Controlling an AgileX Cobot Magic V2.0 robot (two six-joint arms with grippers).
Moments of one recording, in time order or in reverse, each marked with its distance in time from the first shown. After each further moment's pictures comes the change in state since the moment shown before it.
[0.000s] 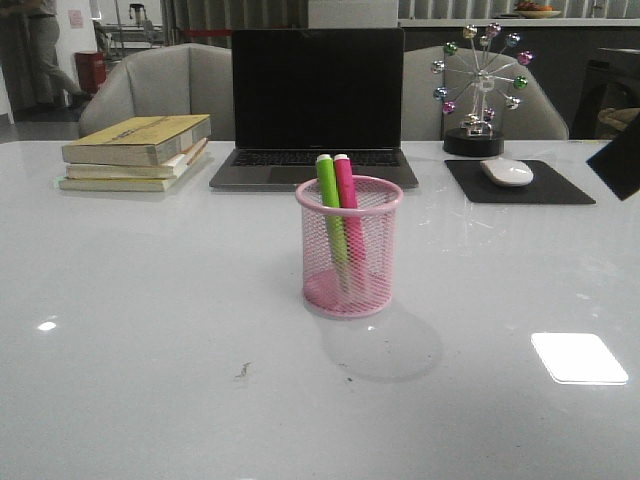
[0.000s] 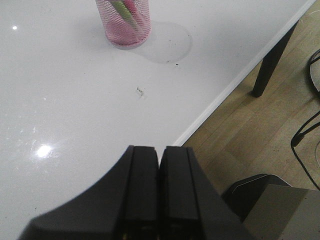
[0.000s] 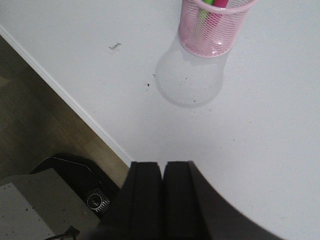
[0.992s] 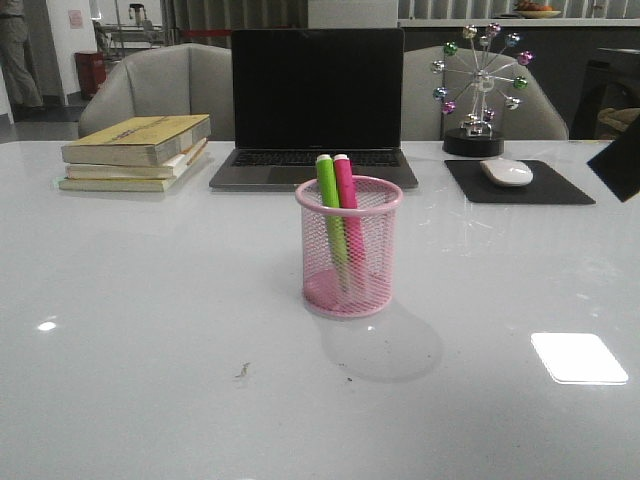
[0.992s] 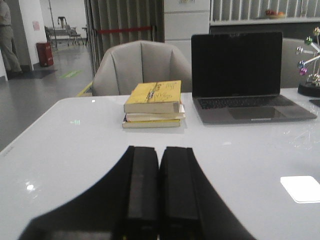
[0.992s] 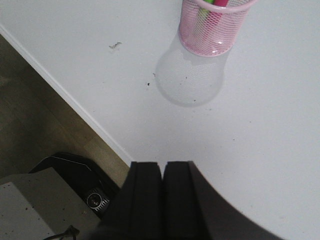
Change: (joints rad) left arm 0.622 -0.613 0.613 0.222 -0.735 -0.311; right arm 0.000 0.000 0.000 0.000 0.000 -0.002
